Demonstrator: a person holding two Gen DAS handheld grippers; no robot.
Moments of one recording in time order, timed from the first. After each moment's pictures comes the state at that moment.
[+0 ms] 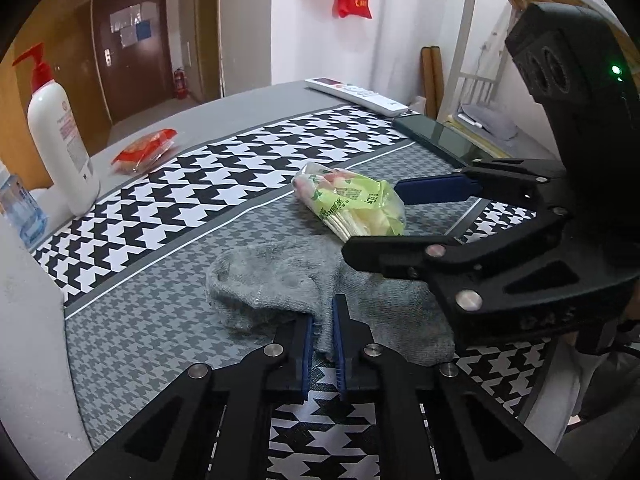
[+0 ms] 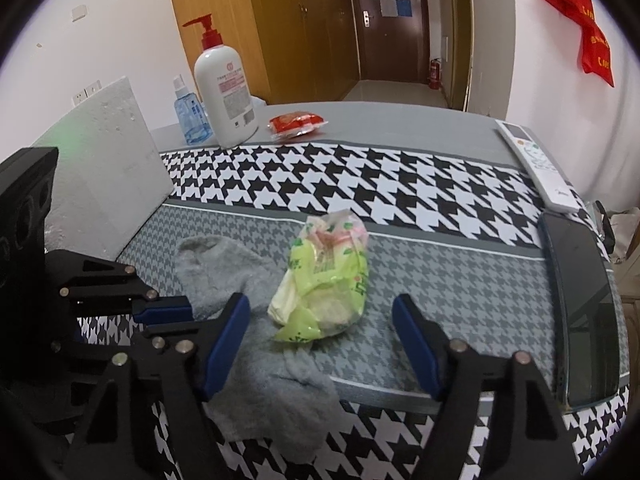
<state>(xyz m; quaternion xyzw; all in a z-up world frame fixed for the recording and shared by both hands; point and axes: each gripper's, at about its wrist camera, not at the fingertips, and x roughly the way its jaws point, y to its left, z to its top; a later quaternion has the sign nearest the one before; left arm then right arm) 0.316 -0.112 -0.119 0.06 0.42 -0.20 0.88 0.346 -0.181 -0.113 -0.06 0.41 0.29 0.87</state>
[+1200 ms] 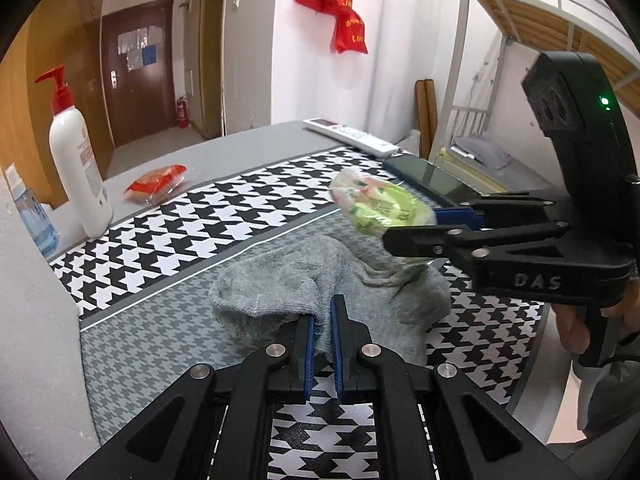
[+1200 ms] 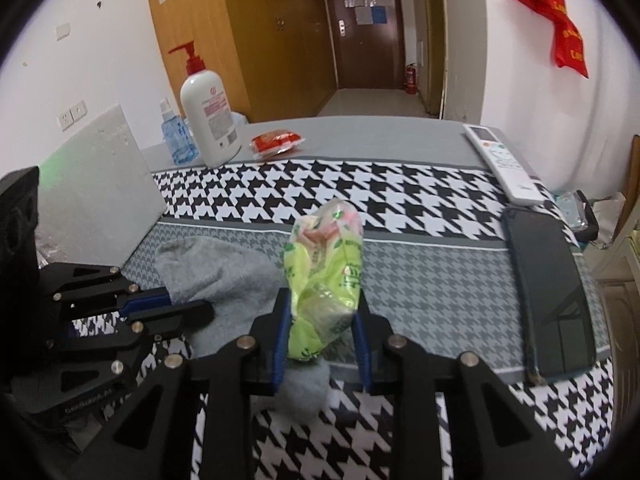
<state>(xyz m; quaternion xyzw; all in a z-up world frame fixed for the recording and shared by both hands) 0.292 -0.101 -0.094 0.04 0.36 -0.21 0.91 0.328 -0.203 -0.093 -0.03 0.39 0.25 0.89</state>
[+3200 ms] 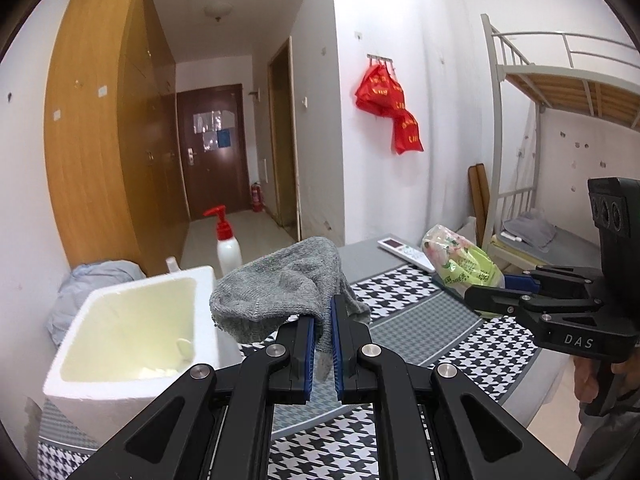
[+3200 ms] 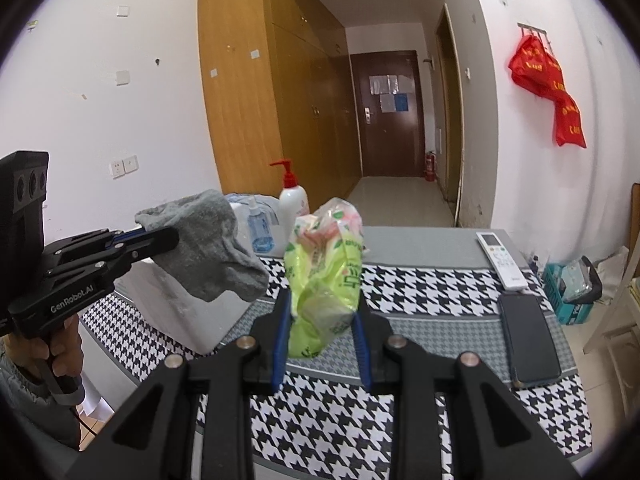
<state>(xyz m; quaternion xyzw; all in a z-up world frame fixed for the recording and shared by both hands) 0.187 -0.035 0.033 0.04 0.19 -0.08 0.98 0.224 -0.183 0.005 -0.01 0.23 0.30 0.93</state>
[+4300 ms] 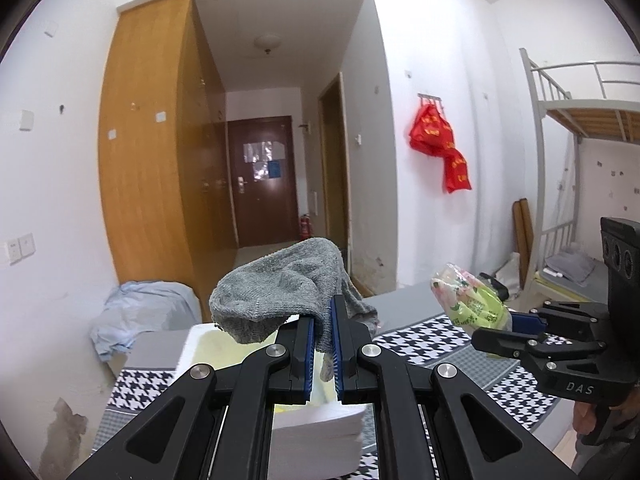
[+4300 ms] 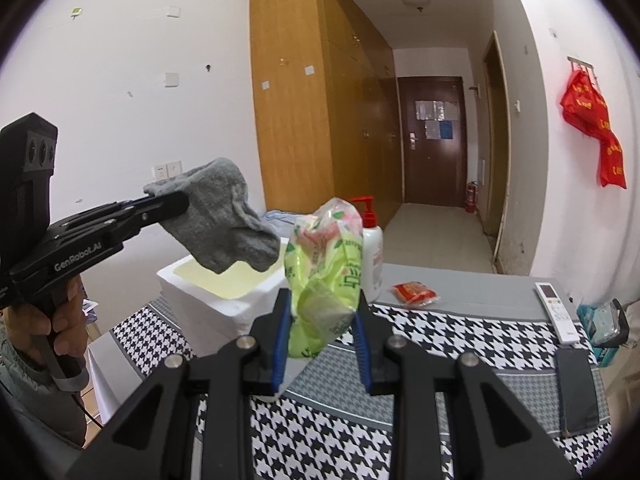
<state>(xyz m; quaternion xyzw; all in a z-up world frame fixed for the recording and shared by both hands) 0.161 0.035 0.073 0.03 0.13 0.00 0.99 0.215 -0.108 0.032 -0.02 0.18 0.37 0.91</state>
